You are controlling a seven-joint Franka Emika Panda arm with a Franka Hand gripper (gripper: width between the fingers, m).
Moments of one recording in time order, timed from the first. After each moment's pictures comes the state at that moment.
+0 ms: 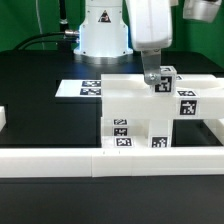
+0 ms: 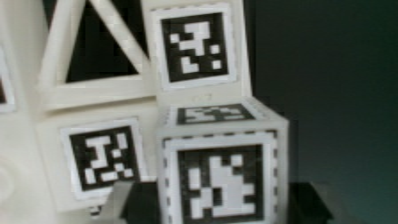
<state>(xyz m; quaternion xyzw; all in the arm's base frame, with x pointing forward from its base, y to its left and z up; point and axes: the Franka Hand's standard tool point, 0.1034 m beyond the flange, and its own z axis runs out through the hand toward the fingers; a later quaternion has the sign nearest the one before) 0.643 0.009 0.115 -0.62 0.78 0.01 0.10</state>
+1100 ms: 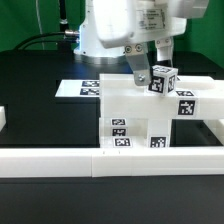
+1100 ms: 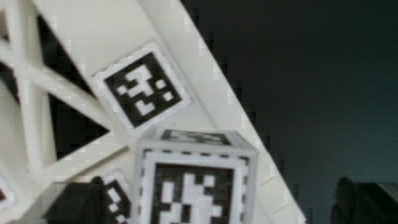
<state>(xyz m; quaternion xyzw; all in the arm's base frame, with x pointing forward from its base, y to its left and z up) 0.648 0.013 0.117 -0.53 0.84 0.01 0.13</state>
